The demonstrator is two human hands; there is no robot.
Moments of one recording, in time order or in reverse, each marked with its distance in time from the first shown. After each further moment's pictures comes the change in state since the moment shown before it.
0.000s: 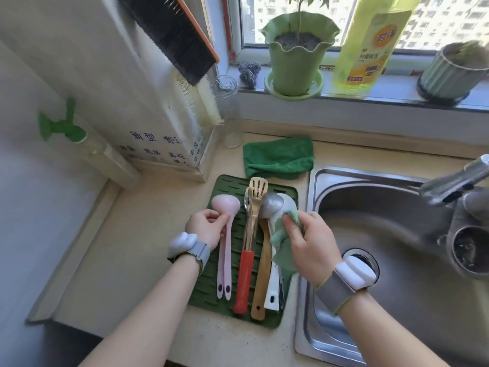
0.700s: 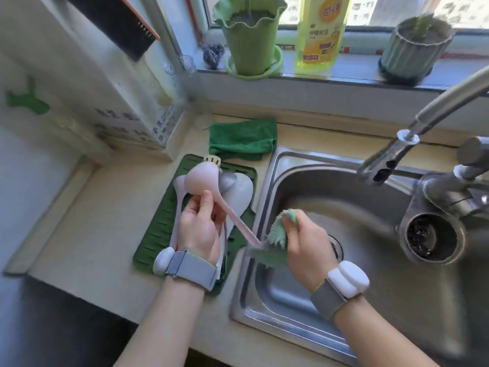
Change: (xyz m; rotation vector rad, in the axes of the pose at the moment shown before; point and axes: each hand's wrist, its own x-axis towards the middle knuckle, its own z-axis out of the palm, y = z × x) left_hand -0.130 0.069 0.091 -0.954 0.101 -0.056; right_hand -0.038 0.081 -0.089 0.000 -0.040 -0.071
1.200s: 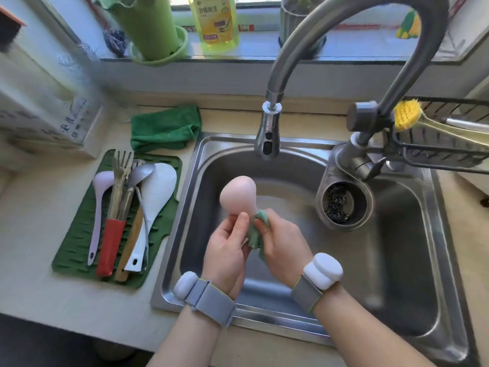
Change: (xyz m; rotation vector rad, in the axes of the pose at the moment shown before) left_hand -0.127 -0.128 0.116 0.020 -0.327 -0.258; right_hand -0.036 0.095 -0.097 -0.039 -0.074 -0.007
